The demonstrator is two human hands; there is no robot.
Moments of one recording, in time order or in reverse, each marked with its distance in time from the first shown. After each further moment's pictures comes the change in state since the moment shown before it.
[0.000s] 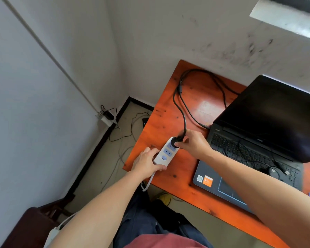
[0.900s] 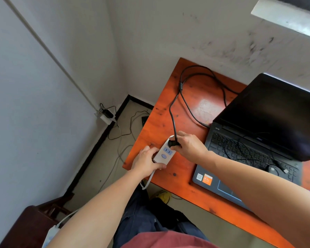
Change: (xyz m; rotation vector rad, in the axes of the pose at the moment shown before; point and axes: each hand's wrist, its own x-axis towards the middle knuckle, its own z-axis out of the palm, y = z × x) left_hand 0.001 -0.004 0.004 -0.046 0.019 0.018; right_hand -0.002 0.003 0.018 -0.408 -0.030 -0.371
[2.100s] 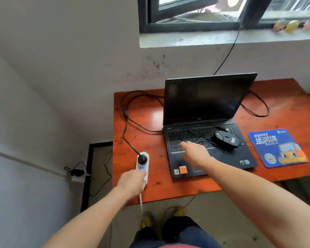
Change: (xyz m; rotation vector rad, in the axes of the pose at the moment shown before) left_hand -0.027 0.063 -0.046 0.923 -0.236 0.536; right_hand -0.127 0.021 -0.016 -0.021 0.103 0.762
